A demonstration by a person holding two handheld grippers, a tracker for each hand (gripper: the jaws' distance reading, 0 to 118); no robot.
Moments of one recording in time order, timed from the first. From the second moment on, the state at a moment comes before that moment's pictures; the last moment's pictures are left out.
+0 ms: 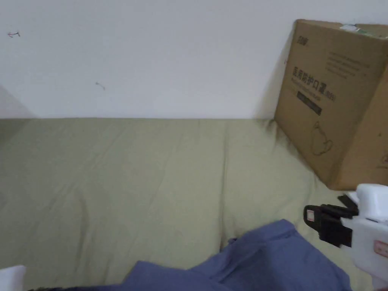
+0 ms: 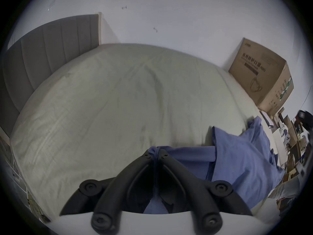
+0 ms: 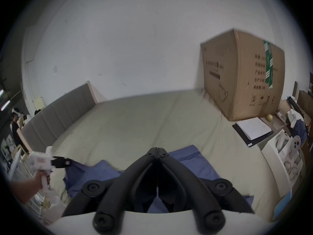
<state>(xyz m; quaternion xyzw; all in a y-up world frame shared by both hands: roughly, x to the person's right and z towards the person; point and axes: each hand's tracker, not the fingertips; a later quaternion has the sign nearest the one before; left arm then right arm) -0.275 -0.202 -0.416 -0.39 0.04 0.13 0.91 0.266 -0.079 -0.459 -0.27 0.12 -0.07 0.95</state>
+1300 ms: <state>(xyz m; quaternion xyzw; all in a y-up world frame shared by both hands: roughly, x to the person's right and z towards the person) -0.280 -0.145 -0.391 -0.37 0.04 0.17 0.91 0.313 -0.071 -0.593 -0.44 0.07 -0.02 0.90</state>
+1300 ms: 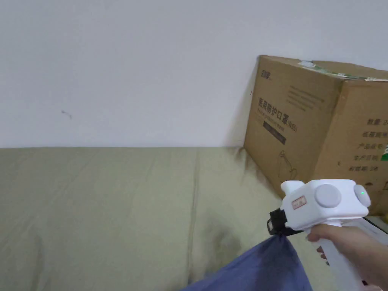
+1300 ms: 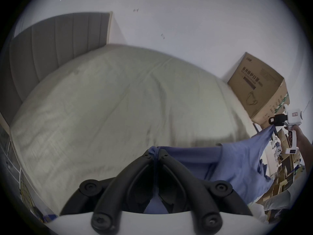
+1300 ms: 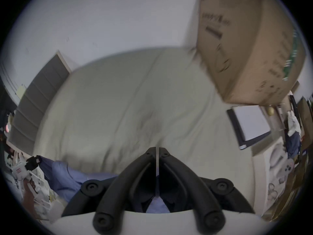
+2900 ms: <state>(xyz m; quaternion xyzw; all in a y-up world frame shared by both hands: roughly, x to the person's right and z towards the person) -0.304 0.231 -0.663 -0.10 0.04 0.11 0.99 0.301 0.295 -0.684 -0.11 0.00 -0.08 0.99</state>
